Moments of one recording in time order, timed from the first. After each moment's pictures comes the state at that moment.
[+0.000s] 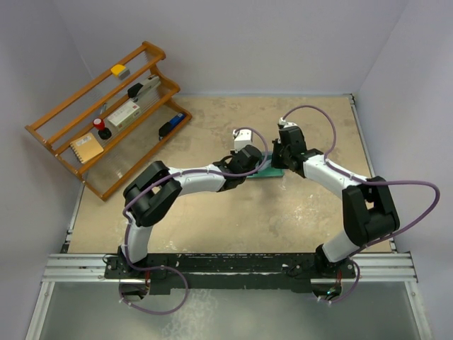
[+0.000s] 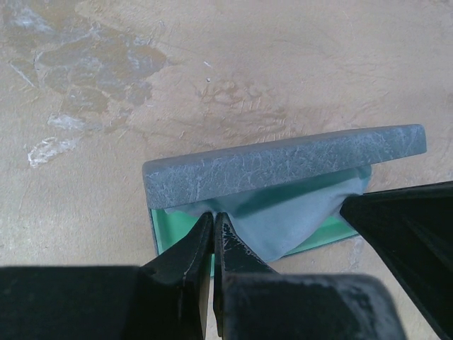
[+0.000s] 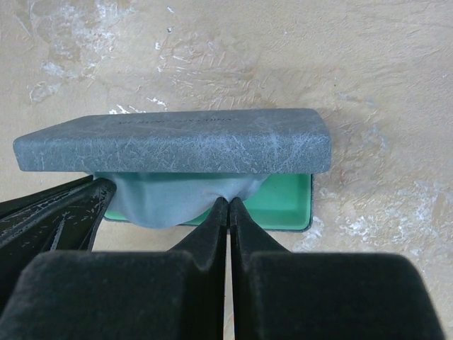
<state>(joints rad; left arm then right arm) -0.91 2.00 1.29 0.07 -0.51 -0.68 0.36 1.57 0.96 -0.22 0.09 0.35</state>
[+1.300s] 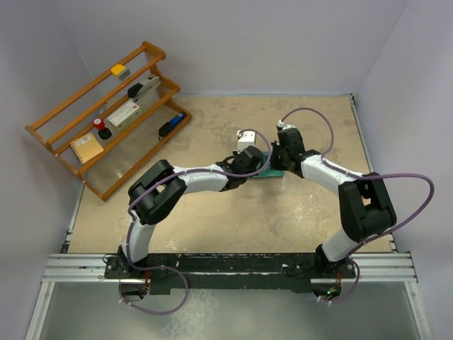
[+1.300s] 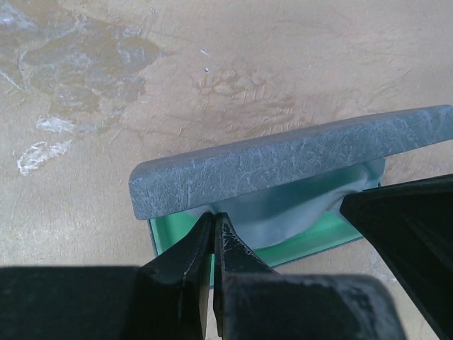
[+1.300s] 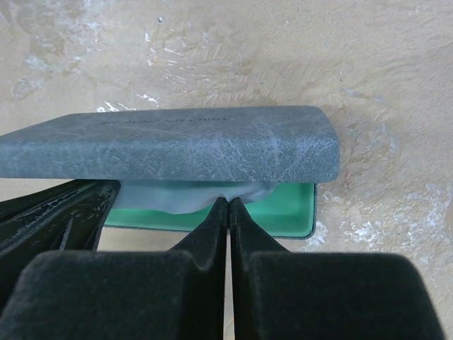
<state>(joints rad) -0.91 2.04 1.33 0.06 -0.49 -0.63 0.36 1.60 0.95 -0.19 0.08 0.35</state>
